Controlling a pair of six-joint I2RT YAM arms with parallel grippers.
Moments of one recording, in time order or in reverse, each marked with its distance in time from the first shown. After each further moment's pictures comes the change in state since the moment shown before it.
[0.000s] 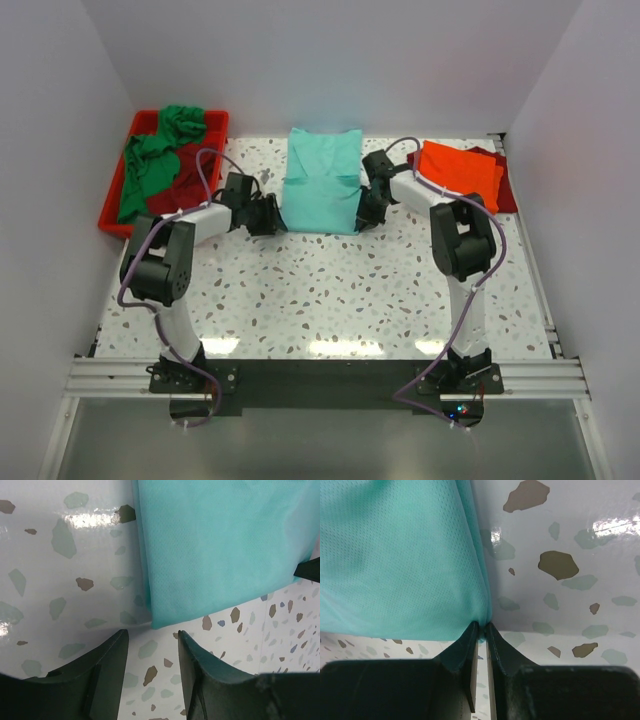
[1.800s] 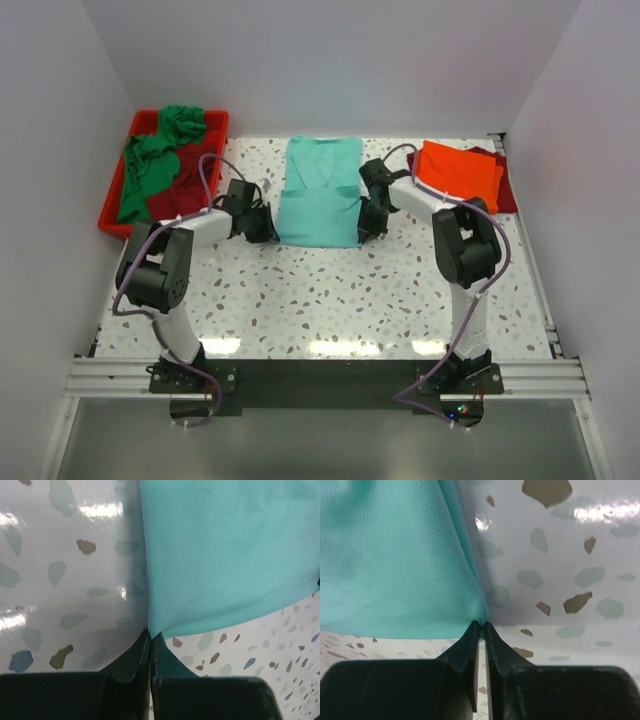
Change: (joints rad) left arm -0.016 -0.032 -0.049 -0.019 -0.048 0.034; right arm 0.028 -0.066 -0.080 -0.050 0.047 -0.002
